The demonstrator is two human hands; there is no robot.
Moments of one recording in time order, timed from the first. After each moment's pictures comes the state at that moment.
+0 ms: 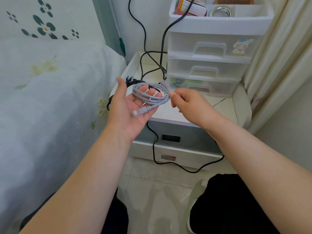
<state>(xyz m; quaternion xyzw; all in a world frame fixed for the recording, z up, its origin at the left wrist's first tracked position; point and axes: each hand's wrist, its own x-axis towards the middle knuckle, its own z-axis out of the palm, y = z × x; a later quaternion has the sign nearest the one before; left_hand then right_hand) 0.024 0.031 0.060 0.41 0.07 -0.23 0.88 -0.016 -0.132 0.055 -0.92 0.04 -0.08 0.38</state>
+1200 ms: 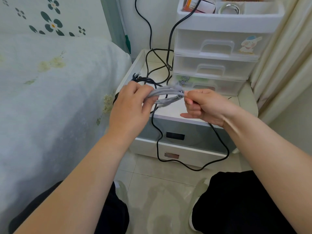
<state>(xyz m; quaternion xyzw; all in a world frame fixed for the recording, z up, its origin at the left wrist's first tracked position) 0.026 0.056 0.039 0.87 -0.29 0.23 0.32 -0.016 -0.150 0.052 -0.70 0.09 0.11 0.70</state>
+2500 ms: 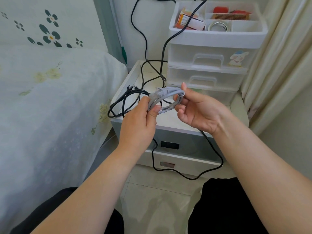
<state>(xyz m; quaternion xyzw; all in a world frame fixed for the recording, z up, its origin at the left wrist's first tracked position) 0.002 0.026 0.041 0.84 -0.26 0.18 0.44 -0.016 -0.147 0.077 -0.46 0.09 0.09 0.88</state>
